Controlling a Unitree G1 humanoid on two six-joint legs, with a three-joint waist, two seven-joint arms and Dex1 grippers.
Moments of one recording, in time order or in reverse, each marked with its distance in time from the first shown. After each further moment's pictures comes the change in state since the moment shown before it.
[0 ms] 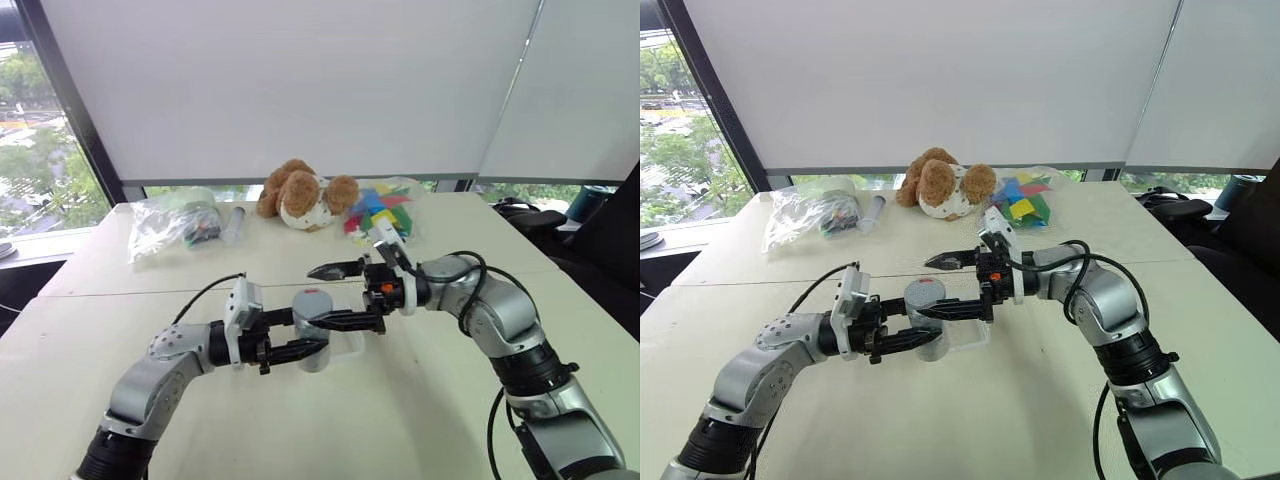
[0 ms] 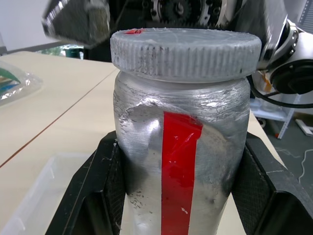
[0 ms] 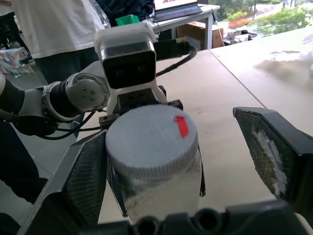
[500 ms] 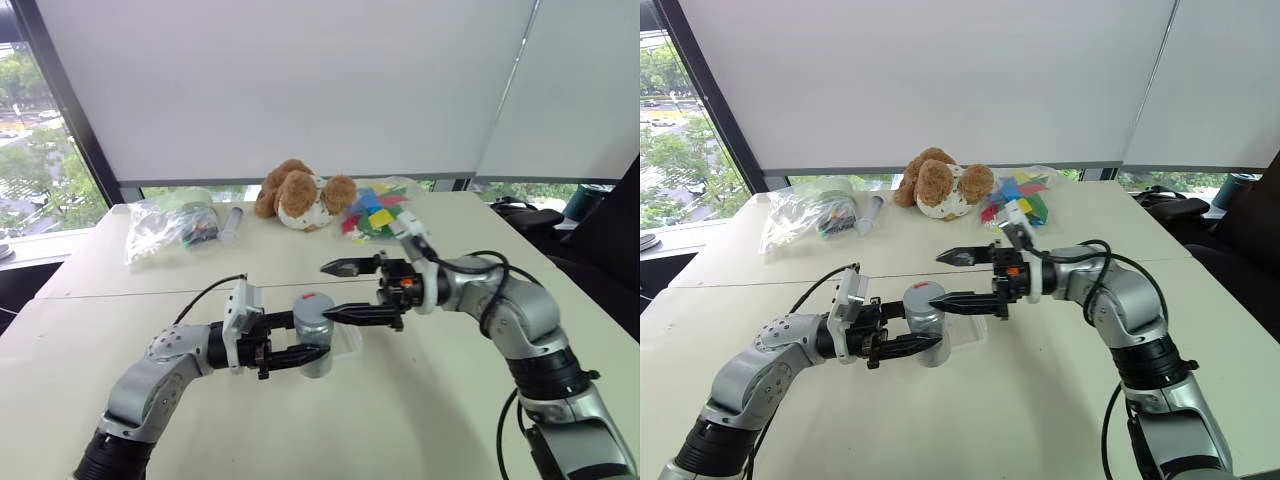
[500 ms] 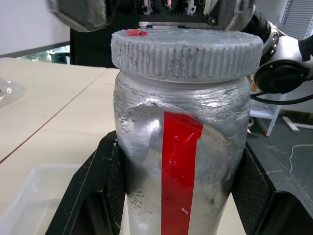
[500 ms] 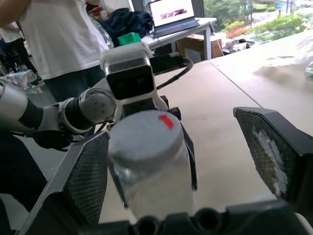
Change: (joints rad) left arm 0.010 0.010 -0.001 -0.025 -0.020 -0.003 -0.030; right arm -0.001 0.008 -0.059 -0.067 0.083 0.108 -0.036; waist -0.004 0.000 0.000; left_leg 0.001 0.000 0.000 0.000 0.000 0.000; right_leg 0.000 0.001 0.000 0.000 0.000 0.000
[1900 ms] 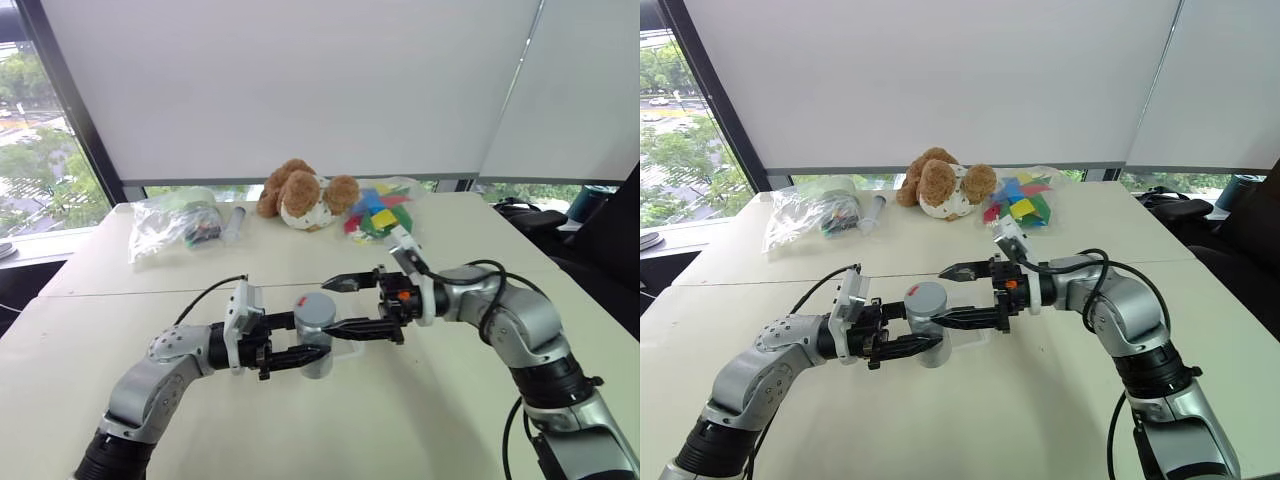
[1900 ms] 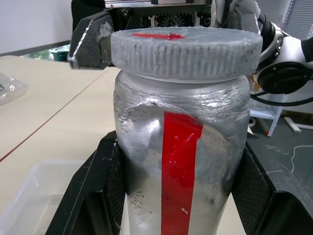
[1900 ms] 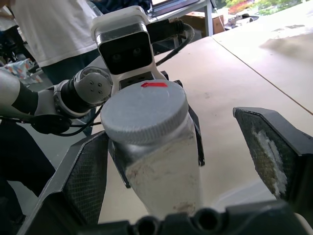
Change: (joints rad) left arm 0.001 0.003 -0.006 0.001 0.001 0.000 0.002; right arm 0.079 -0.077 -0.023 -0.023 -0.005 0.029 0.047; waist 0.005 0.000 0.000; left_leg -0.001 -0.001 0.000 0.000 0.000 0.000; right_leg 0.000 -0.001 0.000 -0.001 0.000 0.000
